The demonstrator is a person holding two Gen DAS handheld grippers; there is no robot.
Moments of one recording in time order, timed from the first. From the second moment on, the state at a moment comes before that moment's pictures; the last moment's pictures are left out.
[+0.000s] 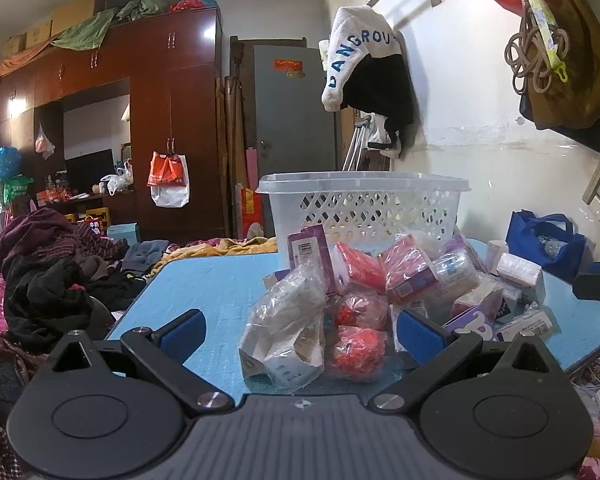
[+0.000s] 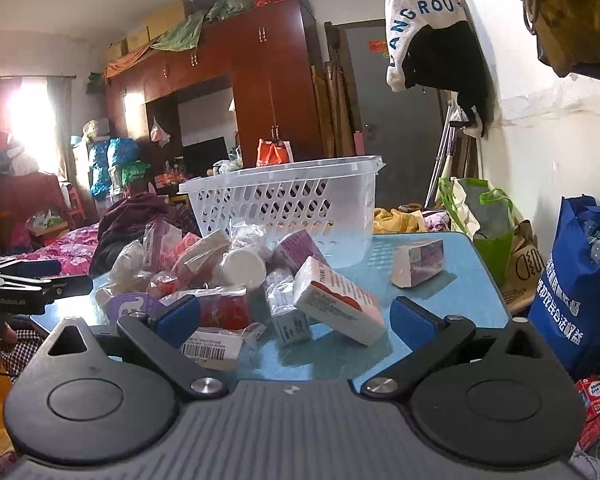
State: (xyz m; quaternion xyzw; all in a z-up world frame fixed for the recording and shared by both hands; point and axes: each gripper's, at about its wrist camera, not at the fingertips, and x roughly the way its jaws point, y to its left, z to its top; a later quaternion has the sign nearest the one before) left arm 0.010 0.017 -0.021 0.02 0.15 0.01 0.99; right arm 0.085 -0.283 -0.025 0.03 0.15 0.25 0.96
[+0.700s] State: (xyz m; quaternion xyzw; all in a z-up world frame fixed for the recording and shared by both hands) left arm 0.044 0.046 -0.021 -0.02 0.18 0.01 0.98; right arm 0.102 -0.285 -0.029 0.04 0.15 0.24 0.96
